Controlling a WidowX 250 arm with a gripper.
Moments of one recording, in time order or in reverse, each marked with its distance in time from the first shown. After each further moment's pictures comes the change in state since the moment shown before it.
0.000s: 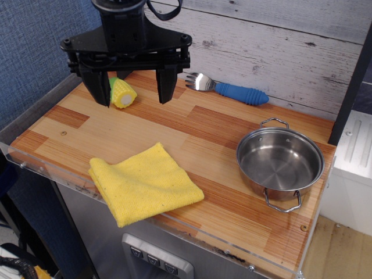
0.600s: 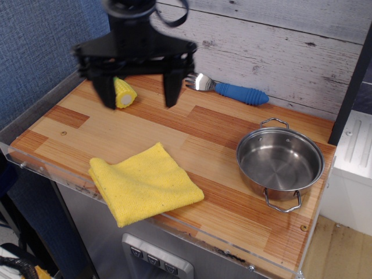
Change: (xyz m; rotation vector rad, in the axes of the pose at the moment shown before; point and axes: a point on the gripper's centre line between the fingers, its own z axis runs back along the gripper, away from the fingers) arm 0.006 -0.012 -0.009 0.014 0.035 0.006
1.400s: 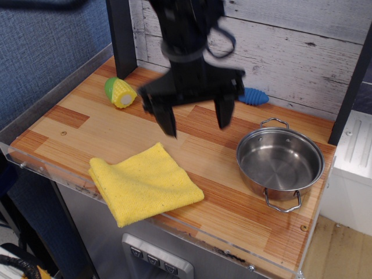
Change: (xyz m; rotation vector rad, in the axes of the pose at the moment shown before) arm -0.009 -0.052 -0.054 -0.168 0.037 0.021
